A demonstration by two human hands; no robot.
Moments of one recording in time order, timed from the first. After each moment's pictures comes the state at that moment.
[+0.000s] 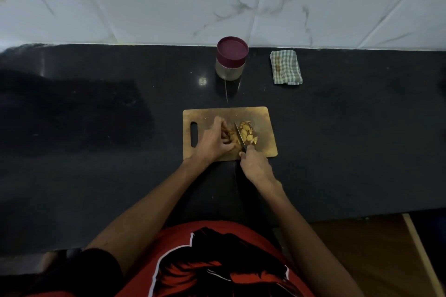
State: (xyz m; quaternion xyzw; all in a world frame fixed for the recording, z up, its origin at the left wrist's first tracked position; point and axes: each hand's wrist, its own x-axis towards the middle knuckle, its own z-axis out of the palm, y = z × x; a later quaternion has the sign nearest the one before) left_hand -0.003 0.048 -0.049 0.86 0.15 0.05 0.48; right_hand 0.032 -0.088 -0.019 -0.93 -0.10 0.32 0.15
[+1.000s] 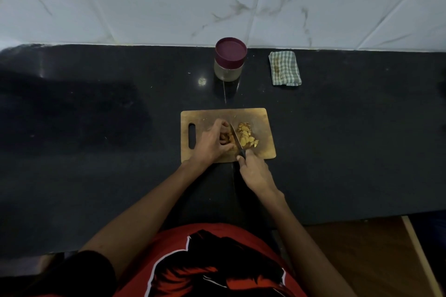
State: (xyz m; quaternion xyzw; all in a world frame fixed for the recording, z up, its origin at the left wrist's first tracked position) left_hand -0.002 0.046 -0.045 0.87 0.15 0.04 0.46; right_hand 0.021 -0.100 -0.012 -0.92 -0.13 0.31 0.21
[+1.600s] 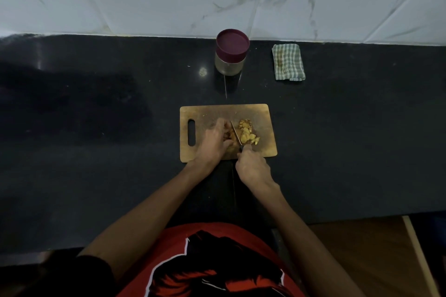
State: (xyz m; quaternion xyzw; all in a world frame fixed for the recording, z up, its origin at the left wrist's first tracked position) left_hand 0.001 0.034 -0.045 0.87 0.20 0.04 0.44; right_hand 0.025 -0.082 -0.003 -0.93 -0.12 0.32 0.12
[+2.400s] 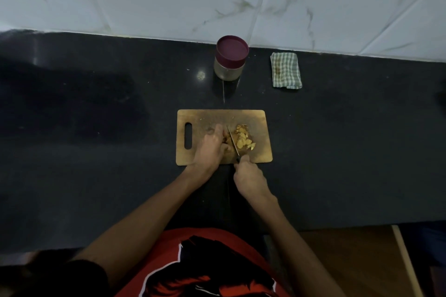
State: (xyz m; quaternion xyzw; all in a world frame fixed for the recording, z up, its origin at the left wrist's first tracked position) left_hand 0.000 0.028 -0.044 0.90 0.20 0.03 0.39; right_hand 0.018 -0.092 -0.004 -0.92 -0.13 0.35 0.11
